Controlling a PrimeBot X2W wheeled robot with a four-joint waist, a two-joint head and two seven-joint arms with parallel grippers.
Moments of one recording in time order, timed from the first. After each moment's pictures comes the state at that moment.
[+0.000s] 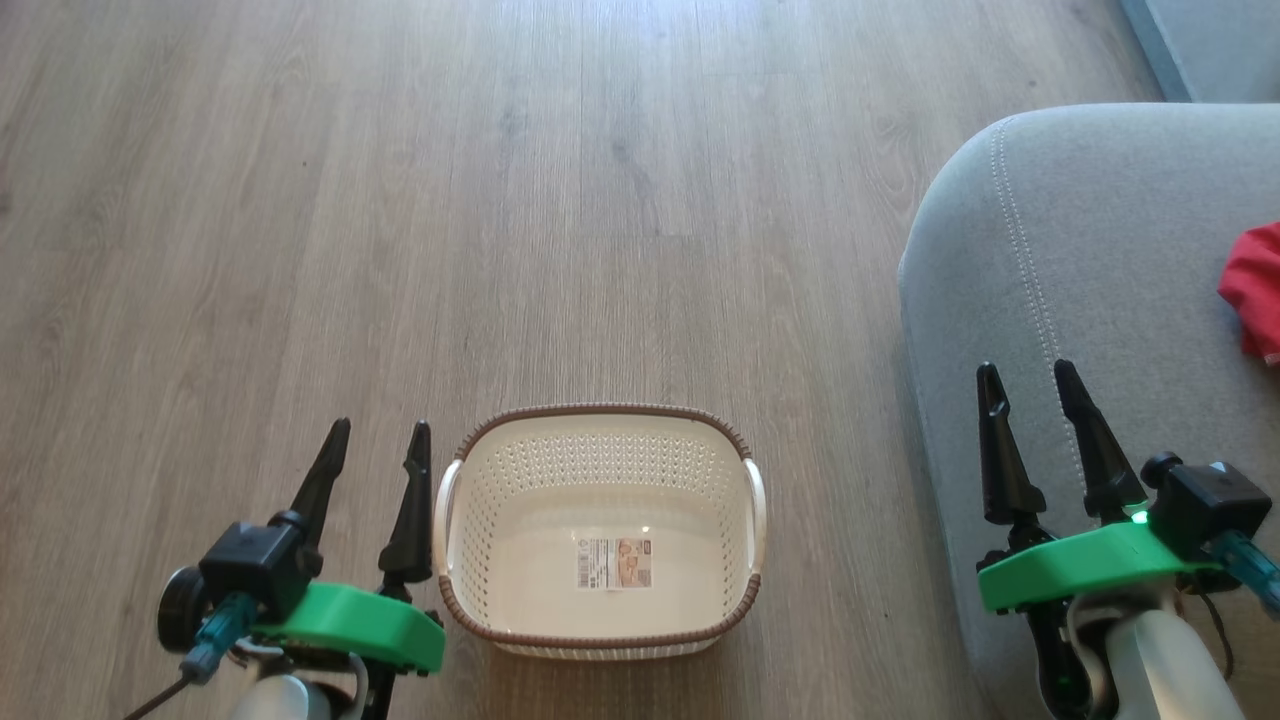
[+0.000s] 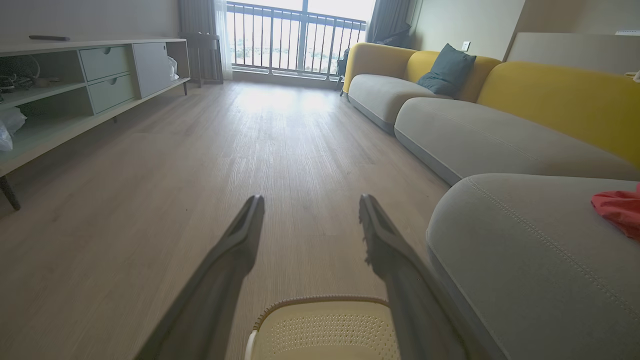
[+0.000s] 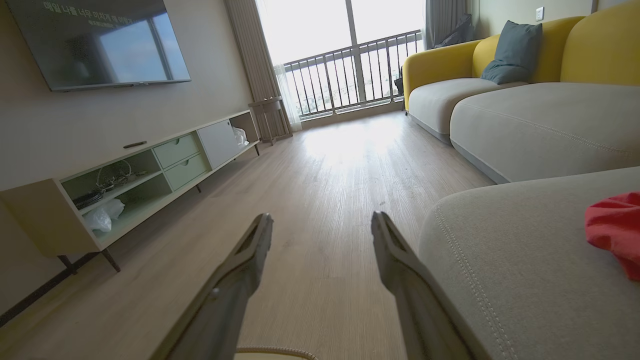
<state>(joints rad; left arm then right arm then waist) 0.00 0.04 -0.09 0.08 -0.21 -0.03 -0.26 -0.05 -0.07 0.02 0.13 0.32 0.13 -0.25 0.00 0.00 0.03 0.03</state>
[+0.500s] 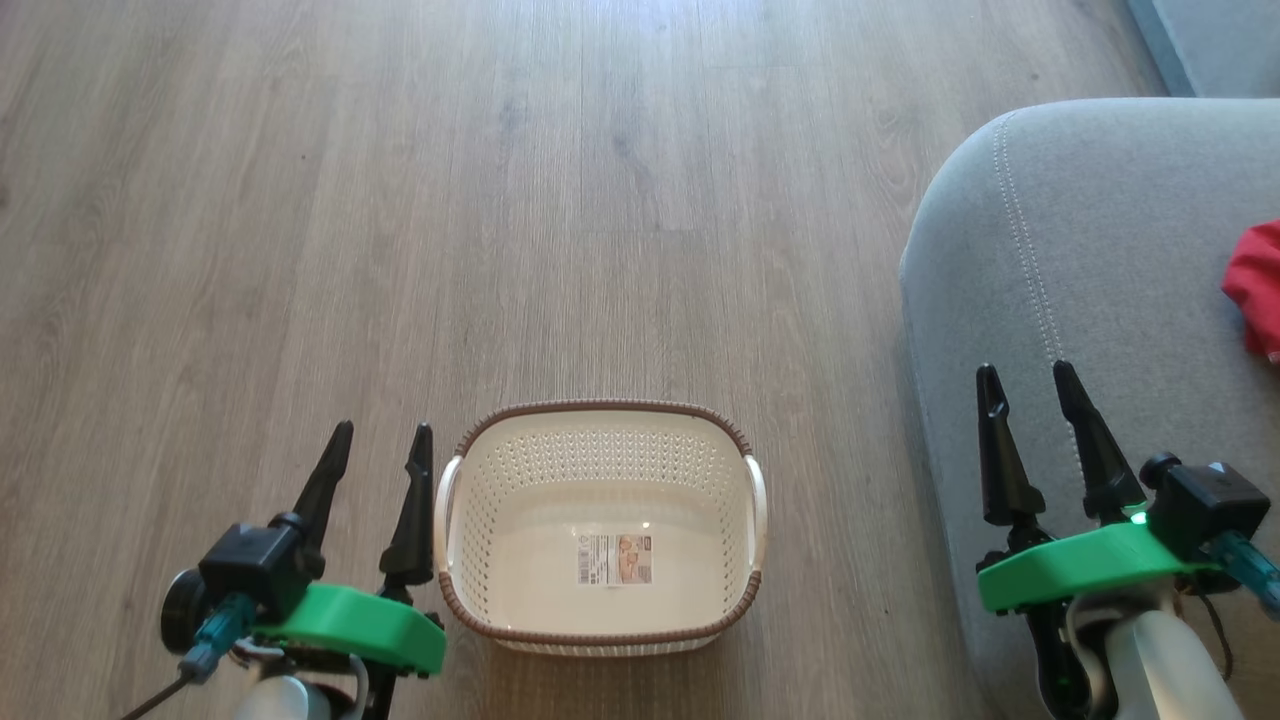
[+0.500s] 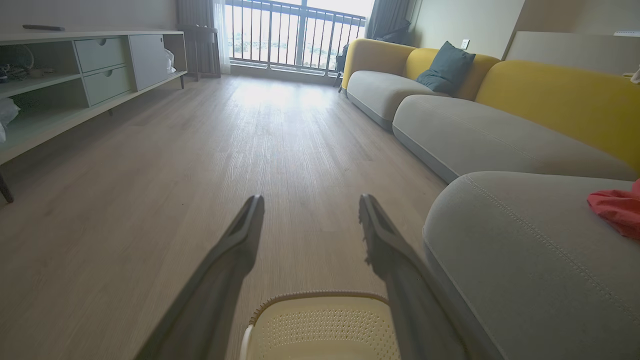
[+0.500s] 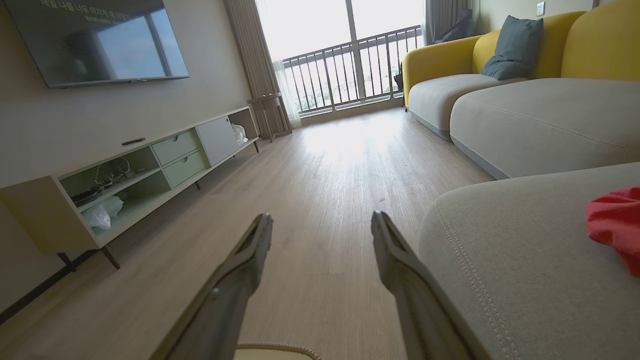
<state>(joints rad) 0.00 0.04 -0.10 0.09 -0.22 -0.04 -0.26 -0.05 -0.07 0.02 0.13 0.32 0.13 -0.25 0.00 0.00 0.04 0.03</state>
